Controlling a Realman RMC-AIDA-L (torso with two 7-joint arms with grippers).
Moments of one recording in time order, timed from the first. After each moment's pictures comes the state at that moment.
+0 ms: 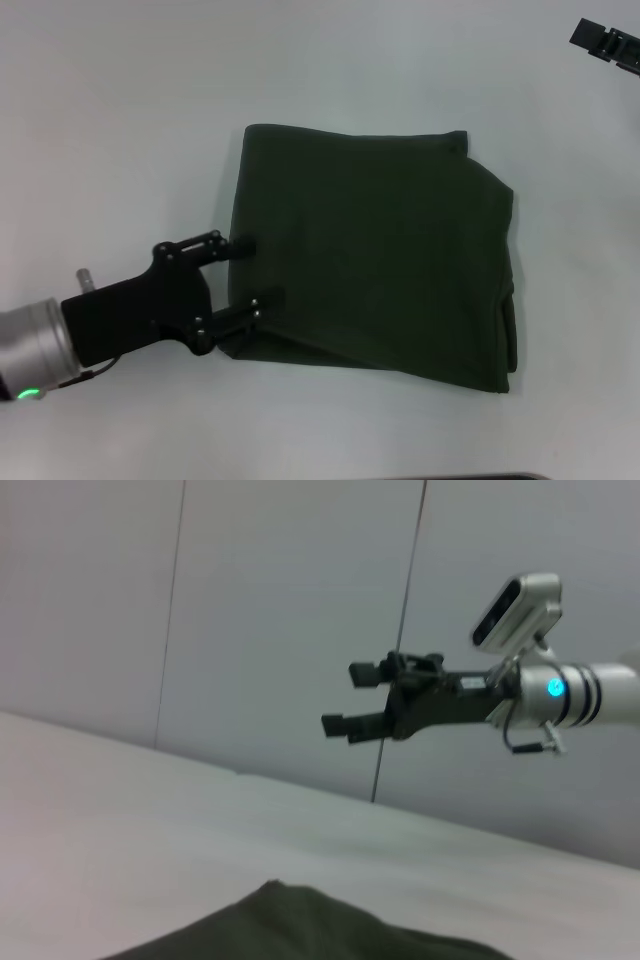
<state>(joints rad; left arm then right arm) -0.34 -2.16 0.62 0.42 1.97 1.63 -0.86 0.45 2.02 -0.27 -0.61 -1.96 -1.57 1.79</state>
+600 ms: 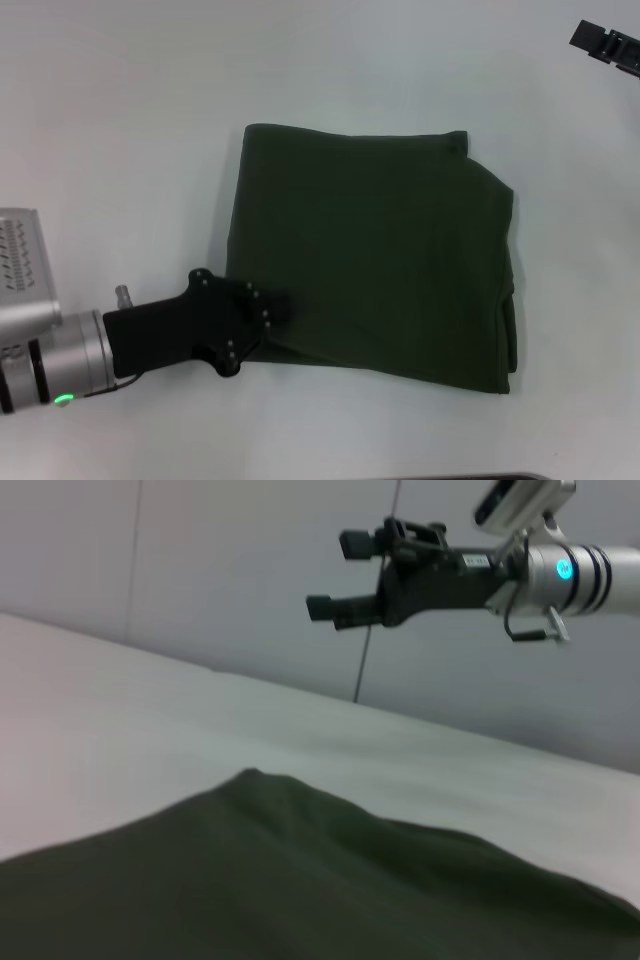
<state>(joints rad) -0.38 -2.16 0.75 0.36 1.97 1.48 -0.87 0.44 2.03 -0.27 -0.61 -1.96 -1.56 1.79</state>
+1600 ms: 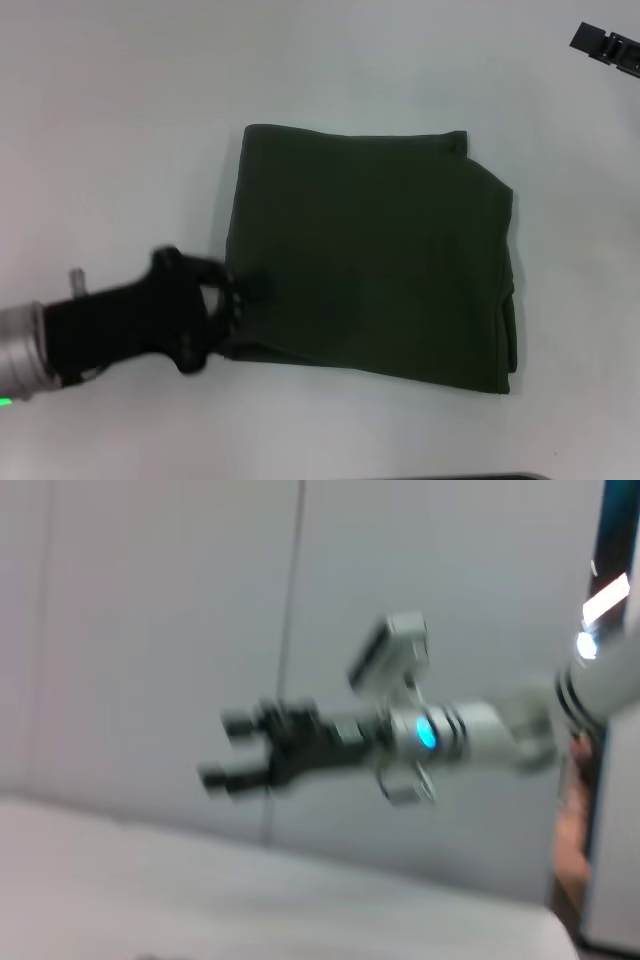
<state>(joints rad) -0.34 -2.16 0.62 0.48 1.97 1.82 -0.88 0.44 2.03 -0.27 -0.61 -1.96 -1.57 1.78</state>
